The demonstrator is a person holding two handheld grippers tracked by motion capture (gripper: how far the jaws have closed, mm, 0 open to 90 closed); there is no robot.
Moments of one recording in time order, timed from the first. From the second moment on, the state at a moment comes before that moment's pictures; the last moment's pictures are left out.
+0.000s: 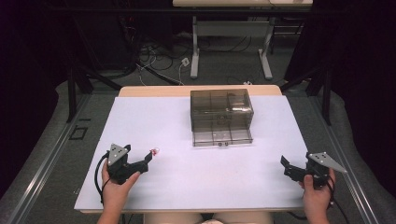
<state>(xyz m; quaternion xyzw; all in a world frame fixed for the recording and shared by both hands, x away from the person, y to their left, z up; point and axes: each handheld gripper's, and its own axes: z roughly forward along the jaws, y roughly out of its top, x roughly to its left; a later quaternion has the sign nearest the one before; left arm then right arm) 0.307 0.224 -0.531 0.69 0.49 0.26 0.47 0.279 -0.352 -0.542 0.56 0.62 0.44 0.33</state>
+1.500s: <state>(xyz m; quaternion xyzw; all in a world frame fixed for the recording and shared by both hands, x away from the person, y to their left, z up) 0.365 0.205 -0.527 0.68 0.53 0.22 0.46 0.281 -0.350 -0.546 0.56 0.62 0.44 0.33</state>
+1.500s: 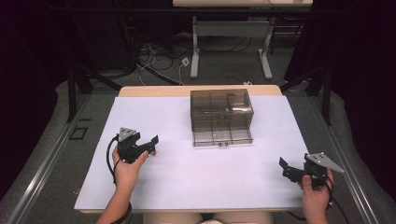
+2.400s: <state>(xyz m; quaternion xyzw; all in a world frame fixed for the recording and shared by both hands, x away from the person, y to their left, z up) 0.362 0.203 -0.550 0.72 0.54 0.18 0.41 0.284 -0.351 -0.552 0.57 0.63 0.43 0.31</state>
